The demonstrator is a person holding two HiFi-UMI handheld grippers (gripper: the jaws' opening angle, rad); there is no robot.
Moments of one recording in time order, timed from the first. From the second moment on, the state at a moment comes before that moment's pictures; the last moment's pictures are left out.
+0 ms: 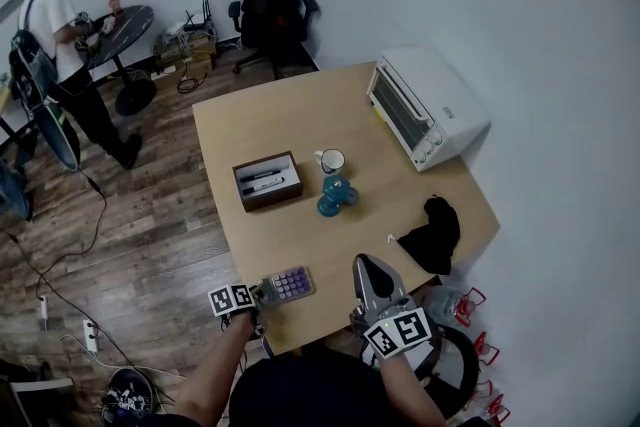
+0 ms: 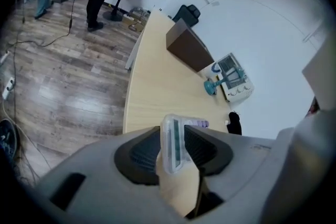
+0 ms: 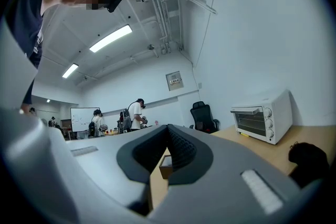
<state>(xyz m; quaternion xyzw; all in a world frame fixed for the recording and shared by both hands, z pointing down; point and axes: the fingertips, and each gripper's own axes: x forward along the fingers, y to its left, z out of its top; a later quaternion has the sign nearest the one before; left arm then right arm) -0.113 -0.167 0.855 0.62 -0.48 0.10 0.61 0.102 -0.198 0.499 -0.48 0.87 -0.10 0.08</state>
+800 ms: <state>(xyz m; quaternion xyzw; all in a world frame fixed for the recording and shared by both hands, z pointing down) -0.138 -0.187 0.498 0.83 -0.55 0.01 0.07 0.105 -0.203 0.493 -0.48 0.87 -0.09 0.07</state>
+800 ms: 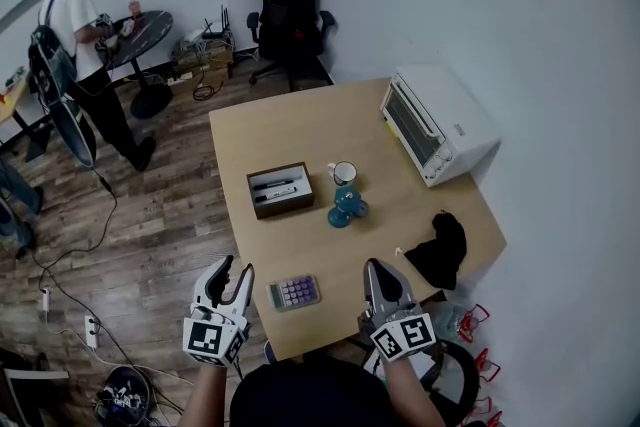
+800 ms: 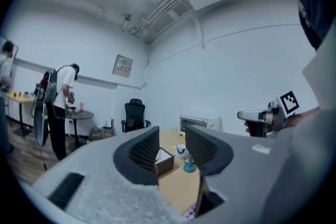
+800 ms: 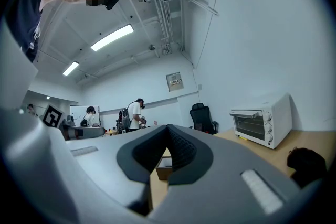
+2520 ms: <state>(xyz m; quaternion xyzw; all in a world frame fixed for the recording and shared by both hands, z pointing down) -0.149 -0.157 0.422 0.81 -0.58 0.01 -0.05 0.091 -0.195 0.483 -0.49 0.87 -0.03 0.03</state>
